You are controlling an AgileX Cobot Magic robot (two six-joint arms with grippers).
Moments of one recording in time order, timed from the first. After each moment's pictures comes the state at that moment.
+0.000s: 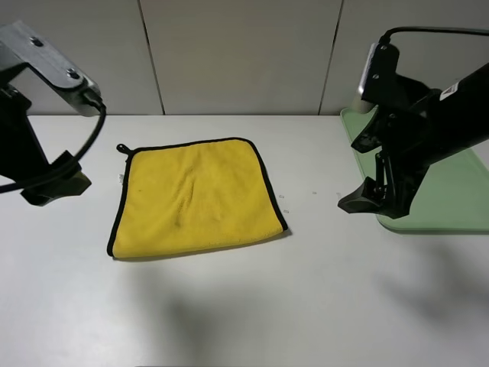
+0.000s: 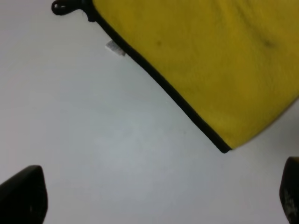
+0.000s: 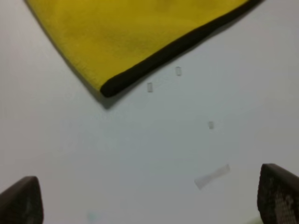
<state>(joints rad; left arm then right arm) -0.58 1.15 -0.79 0.41 0.72 -0.02 0.32 1.39 -0.80 0.42 0.59 -1.19</state>
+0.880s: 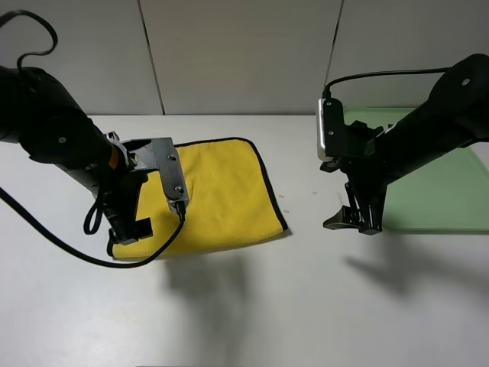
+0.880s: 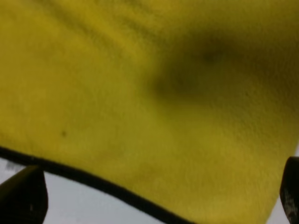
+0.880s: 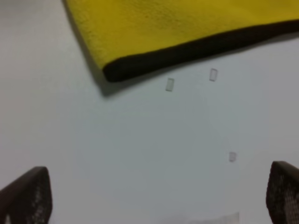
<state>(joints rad) -0.58 1.69 -0.79 0.41 0.32 0.41 0.32 1.66 -0.80 0.58 0.42 -1.64</state>
